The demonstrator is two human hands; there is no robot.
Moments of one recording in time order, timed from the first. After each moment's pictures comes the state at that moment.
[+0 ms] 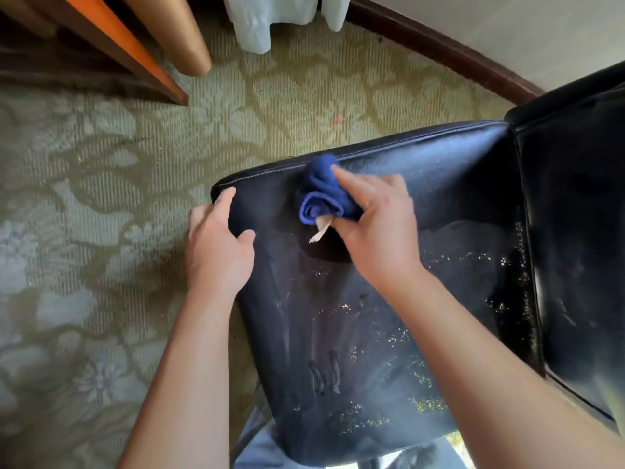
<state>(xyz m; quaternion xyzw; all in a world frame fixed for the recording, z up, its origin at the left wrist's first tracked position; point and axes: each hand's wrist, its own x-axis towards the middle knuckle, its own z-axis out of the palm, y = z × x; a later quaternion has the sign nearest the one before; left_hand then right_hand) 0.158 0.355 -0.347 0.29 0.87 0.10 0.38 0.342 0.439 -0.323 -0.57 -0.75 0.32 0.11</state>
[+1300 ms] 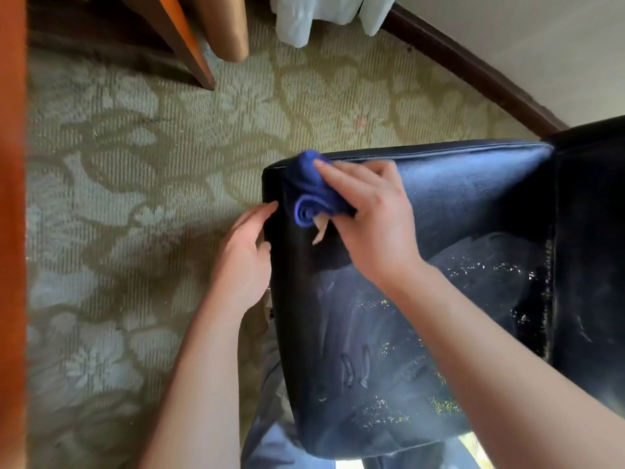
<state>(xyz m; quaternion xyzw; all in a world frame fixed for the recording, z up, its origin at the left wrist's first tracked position) 0.120 0.298 -0.376 0.32 0.77 0.26 0.49 0.272 0.420 -0.322 -0.46 -0.84 0.28 0.10</state>
